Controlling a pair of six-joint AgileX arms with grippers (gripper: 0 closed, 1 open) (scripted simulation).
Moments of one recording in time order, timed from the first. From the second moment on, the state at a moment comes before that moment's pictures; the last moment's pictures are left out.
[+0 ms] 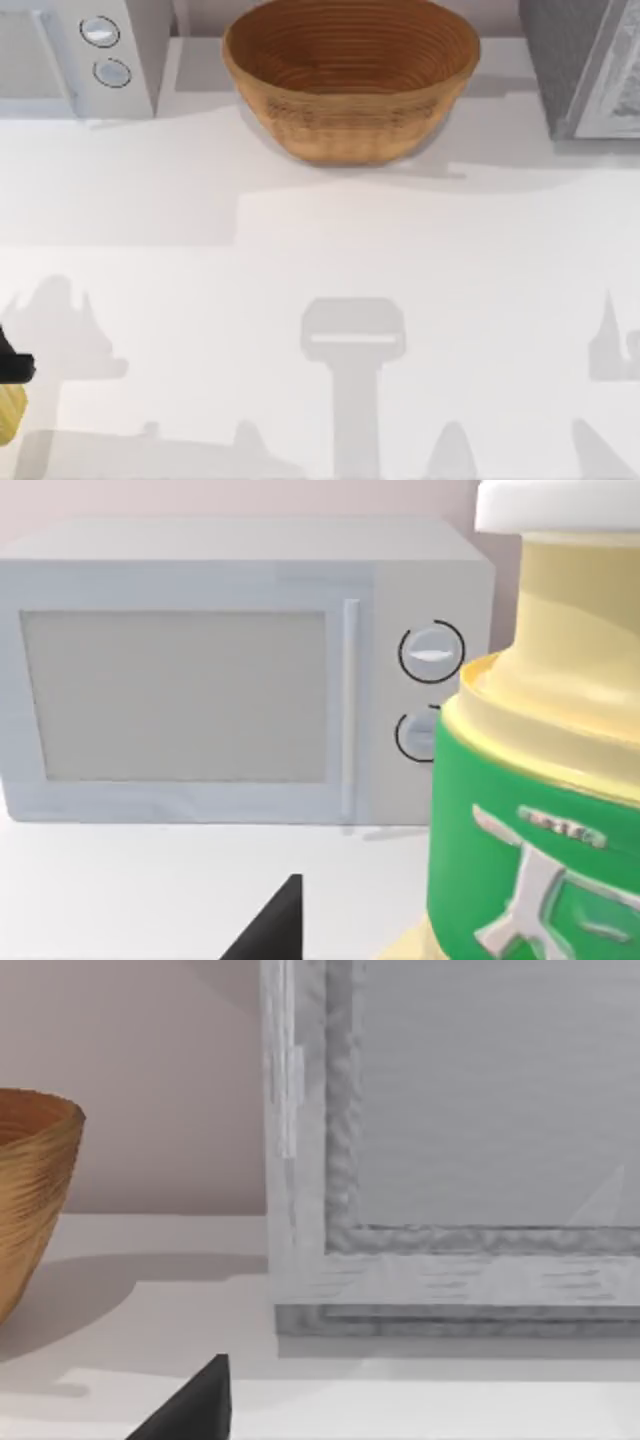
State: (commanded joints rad) left arm 0.00 0.00 0.00 0.00 0.00 0.00; right arm 0.00 0.00 0.00 0.00 0.00 0.00
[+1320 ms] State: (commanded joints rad) left arm -0.34 1.16 0.22 1.12 -0.72 0.14; right arm 0.00 0.00 0.00 0.00 0.00 0.00
